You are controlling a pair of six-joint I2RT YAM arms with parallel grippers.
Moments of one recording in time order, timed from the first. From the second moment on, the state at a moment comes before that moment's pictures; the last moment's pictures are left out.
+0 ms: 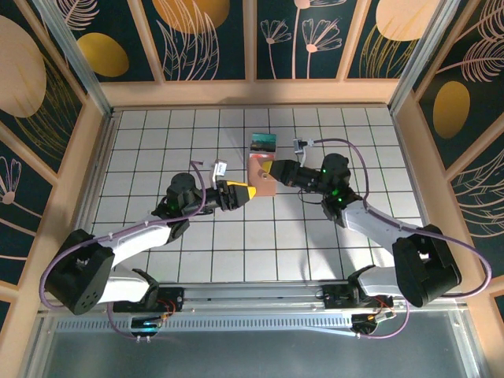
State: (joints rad) left arm -0.60 1.32 0.53 0.68 0.64 -0.80; right arm 0.48 1.31 0.64 0.69 -0.74 0.99
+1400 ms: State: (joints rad) left arm -0.60 1.25 0.54 0.49 0.52 -0.68; right arm 0.54 1.24 0.86 0.14 -0.47 0.71
